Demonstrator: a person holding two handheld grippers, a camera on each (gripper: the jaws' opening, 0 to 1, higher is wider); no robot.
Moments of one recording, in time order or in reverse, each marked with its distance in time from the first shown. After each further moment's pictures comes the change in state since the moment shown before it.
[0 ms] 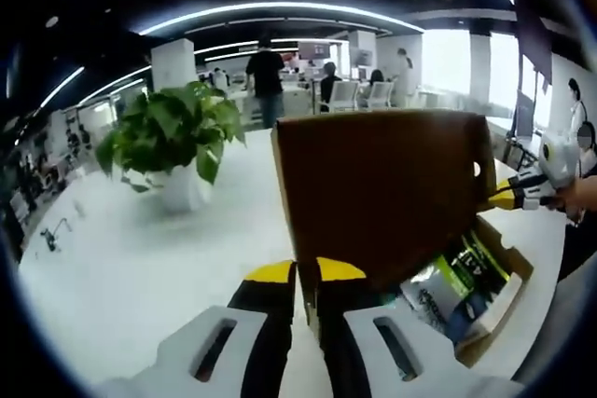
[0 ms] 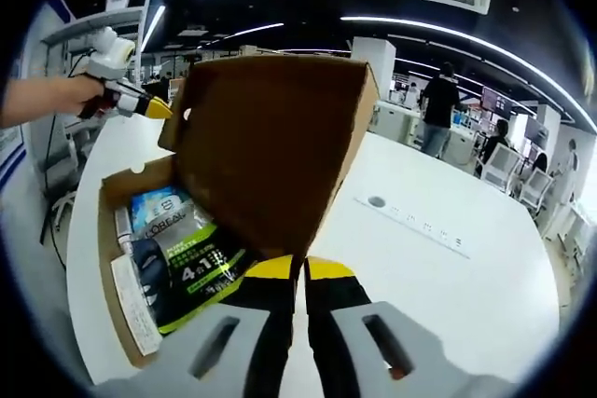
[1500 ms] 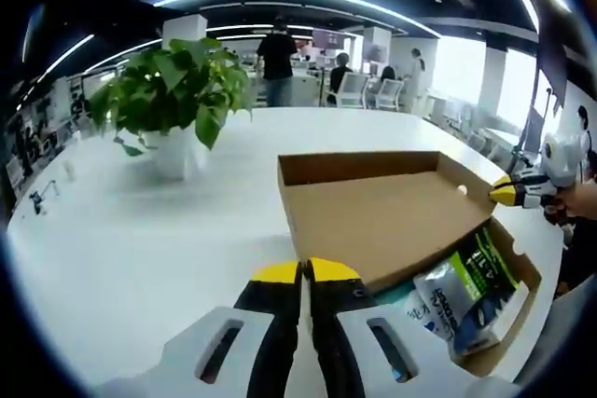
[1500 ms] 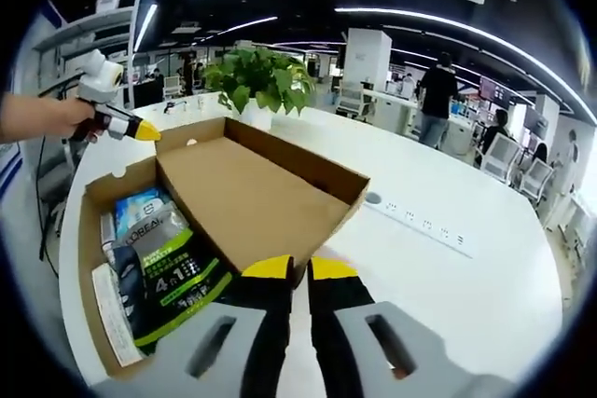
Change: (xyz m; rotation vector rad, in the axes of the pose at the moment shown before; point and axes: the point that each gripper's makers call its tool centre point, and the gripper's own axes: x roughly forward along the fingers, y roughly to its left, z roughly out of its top) left arm 0.029 0.008 -0.022 -0.112 0.041 -0.011; right arm 0.026 -0.020 -0.001 0.037 0.038 -0.007
